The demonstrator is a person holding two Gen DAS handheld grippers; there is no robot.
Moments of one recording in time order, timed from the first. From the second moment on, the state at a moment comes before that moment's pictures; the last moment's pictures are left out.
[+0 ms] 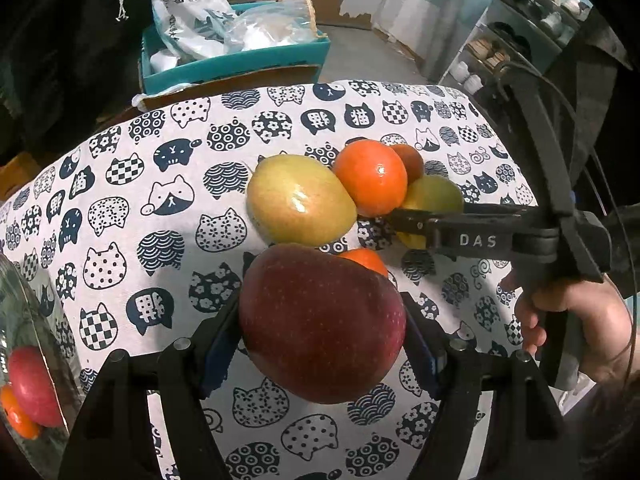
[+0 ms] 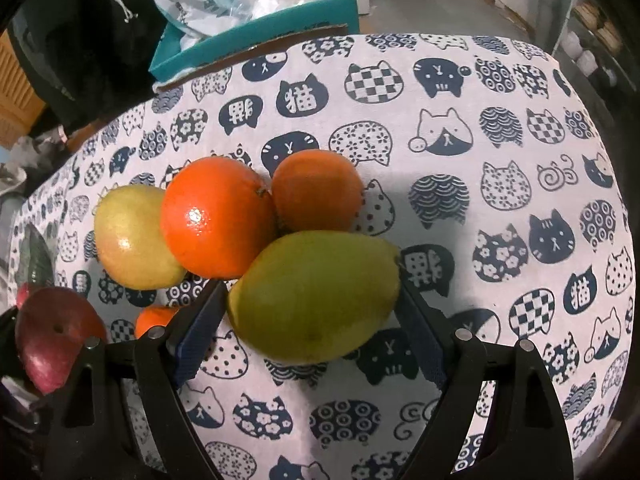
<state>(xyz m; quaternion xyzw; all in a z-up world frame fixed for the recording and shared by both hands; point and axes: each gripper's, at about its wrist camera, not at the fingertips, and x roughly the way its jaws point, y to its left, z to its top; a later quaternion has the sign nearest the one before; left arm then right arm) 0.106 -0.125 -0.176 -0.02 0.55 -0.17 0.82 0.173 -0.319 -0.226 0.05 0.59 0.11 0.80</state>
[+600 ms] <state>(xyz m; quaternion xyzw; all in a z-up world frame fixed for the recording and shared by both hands) 0.100 -0.111 -0.161 -0.03 0.54 -0.16 0.83 0.153 -0.311 -0.201 0.00 0.55 0.09 0.83</state>
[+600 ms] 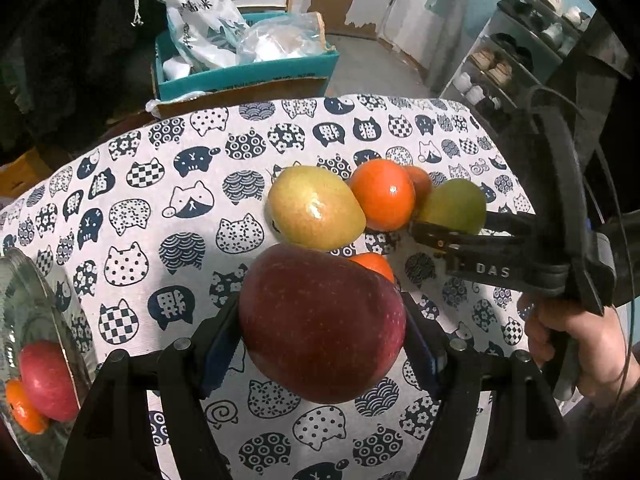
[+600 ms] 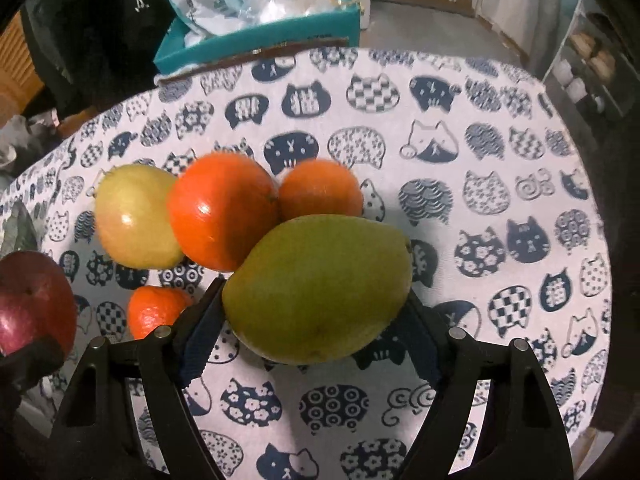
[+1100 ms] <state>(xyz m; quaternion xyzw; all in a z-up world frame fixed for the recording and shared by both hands) 0.077 -0.095 -0.104 -0.03 0.48 -0.16 0.86 0.117 -0.296 -0.107 0.00 0.46 0.11 0.88</state>
